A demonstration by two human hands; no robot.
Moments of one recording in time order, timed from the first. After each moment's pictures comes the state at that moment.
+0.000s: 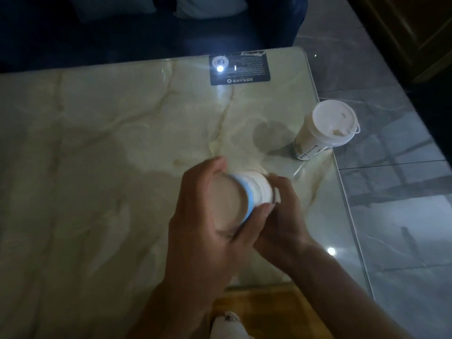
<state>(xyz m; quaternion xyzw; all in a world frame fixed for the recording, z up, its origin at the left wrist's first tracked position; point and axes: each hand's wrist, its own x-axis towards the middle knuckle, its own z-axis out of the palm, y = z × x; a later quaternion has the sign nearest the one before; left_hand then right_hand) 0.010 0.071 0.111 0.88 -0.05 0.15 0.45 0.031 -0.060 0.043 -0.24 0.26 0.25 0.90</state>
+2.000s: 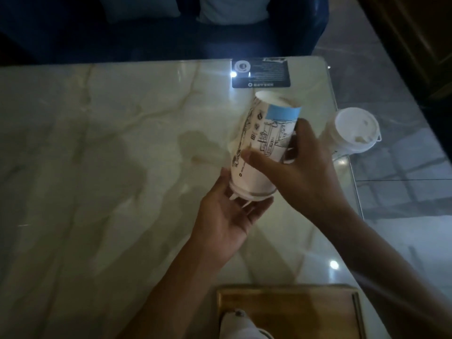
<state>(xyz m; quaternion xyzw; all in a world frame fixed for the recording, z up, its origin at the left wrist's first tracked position) 0.037 0.081 0.051 0.26 0.31 -0.22 0.89 0.078 -0.055 0.113 -0.85 0.09 0.04 0.51</state>
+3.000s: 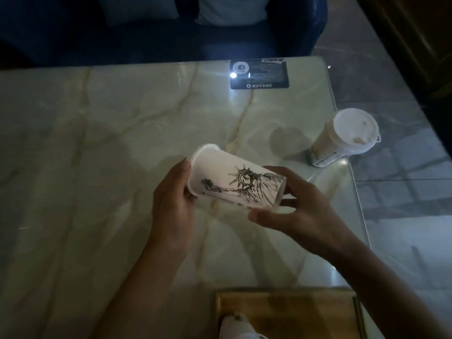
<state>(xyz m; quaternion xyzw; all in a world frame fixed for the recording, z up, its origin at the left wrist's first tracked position) 0.051 0.132 0.055 0.55 0.23 0.00 0.80 0.038 -0.085 0.079 -0.82 -0.01 0.18 0.54</state>
